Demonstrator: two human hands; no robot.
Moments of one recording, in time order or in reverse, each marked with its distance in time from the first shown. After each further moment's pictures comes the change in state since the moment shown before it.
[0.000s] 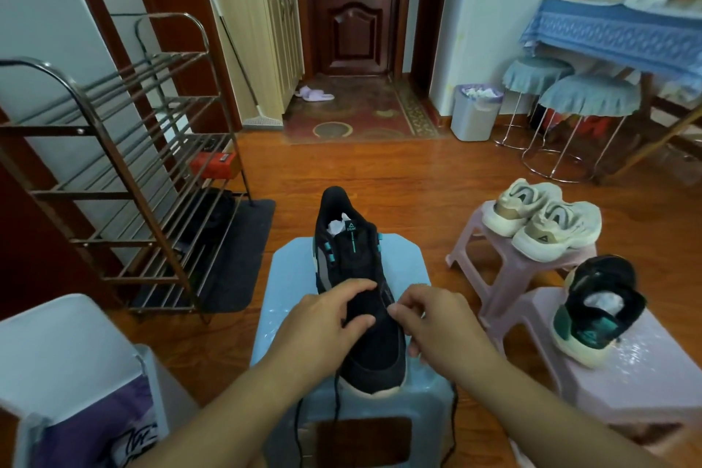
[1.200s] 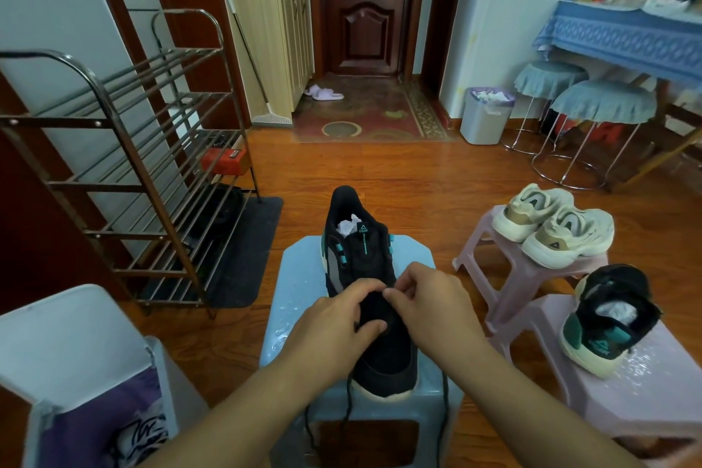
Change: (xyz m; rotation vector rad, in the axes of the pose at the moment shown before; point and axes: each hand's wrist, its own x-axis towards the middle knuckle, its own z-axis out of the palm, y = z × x) left_hand -0.001 -0.005 0.004 -0.014 0.009 0.045; right_hand 0.021 -0.023 0.012 -0.218 0.176 -0.062
